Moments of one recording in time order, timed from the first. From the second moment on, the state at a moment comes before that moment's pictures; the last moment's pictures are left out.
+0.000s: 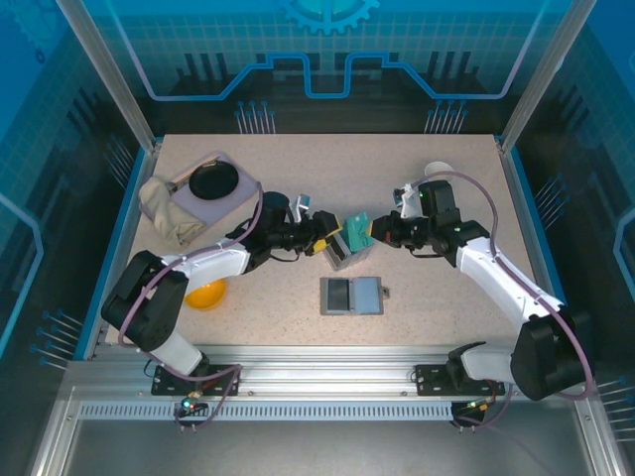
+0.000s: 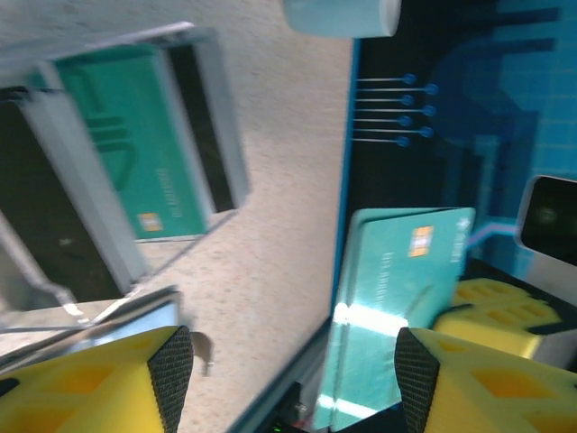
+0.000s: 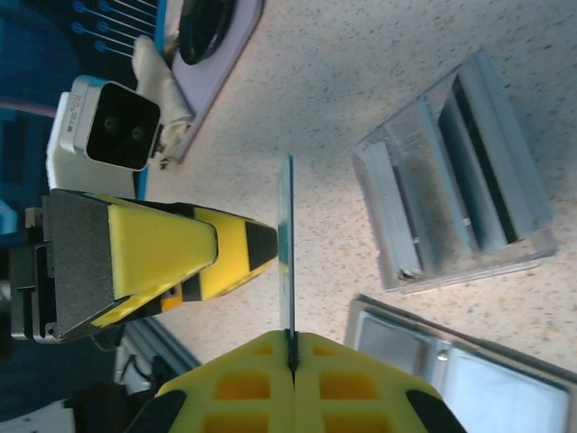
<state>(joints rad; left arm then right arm) -0.51 1.60 0.86 0.29 0.60 -1.22 0.29 1.27 0.91 -0.40 -0.63 0.64</state>
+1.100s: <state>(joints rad) -0.53 1.66 0.86 0.59 0.76 -1.35 0.22 1.30 0.88 -0.29 -0.75 0.74</state>
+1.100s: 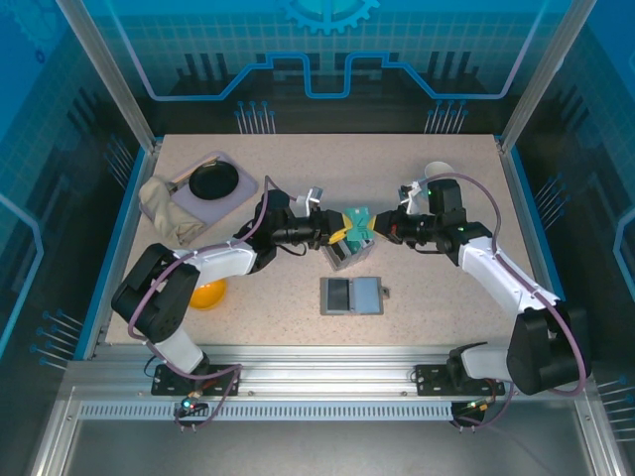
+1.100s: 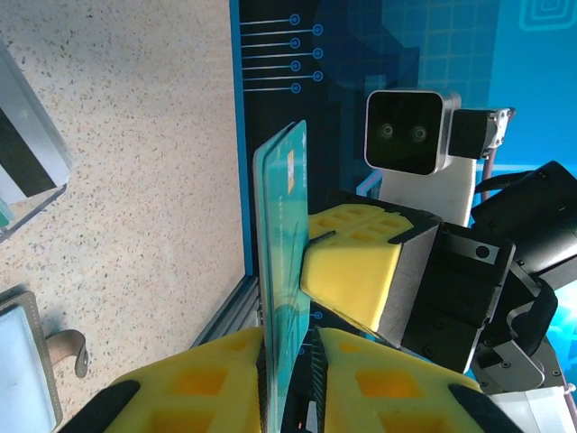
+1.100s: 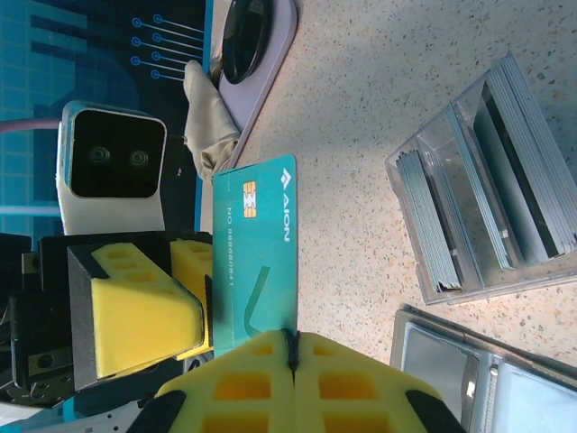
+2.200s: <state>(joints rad) -0.50 1.67 0.83 0.63 0.77 -1.37 0.20 1.31 0.88 -0.32 -0.68 0.74</state>
